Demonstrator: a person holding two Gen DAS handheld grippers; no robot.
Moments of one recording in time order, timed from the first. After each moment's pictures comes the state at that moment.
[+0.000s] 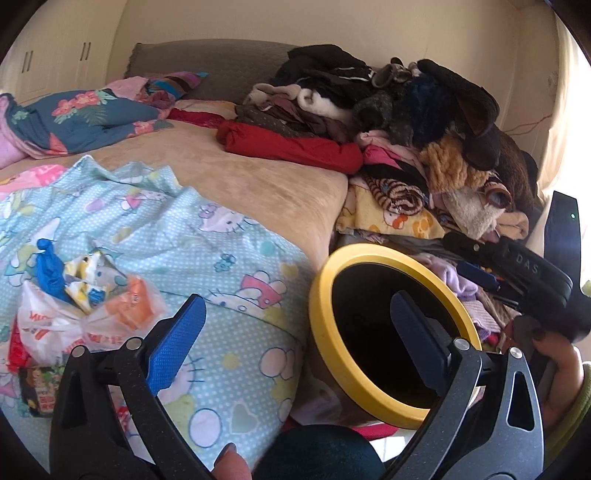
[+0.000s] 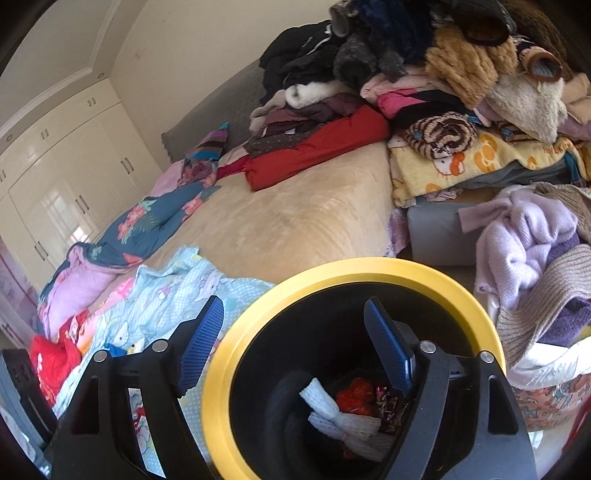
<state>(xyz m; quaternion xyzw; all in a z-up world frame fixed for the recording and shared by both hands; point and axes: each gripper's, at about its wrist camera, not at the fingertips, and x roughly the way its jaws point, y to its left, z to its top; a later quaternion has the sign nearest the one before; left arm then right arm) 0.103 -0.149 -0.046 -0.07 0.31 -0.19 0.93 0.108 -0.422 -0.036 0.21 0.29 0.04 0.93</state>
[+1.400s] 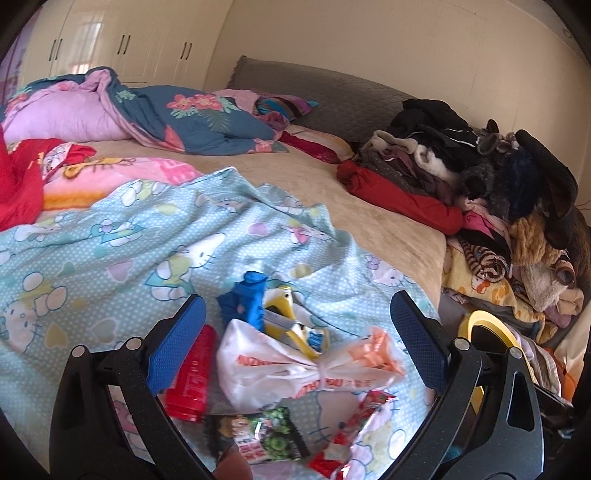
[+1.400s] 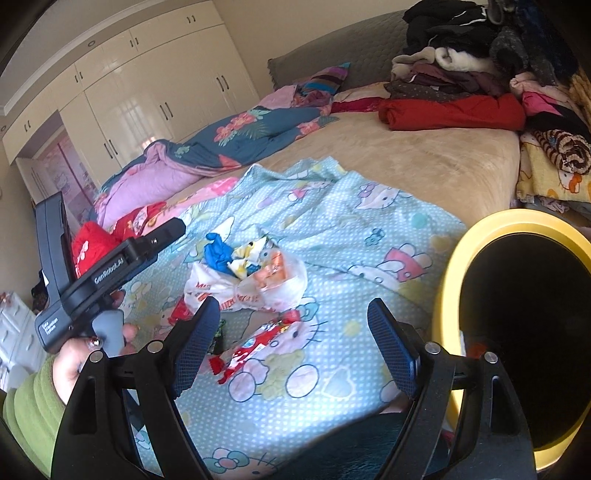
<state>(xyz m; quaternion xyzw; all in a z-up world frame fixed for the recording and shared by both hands) 0.113 0.028 -0.035 -0.14 0.28 -0.03 0.95 0.090 -0.218 -0.048 0.09 0.35 0.23 0.90</state>
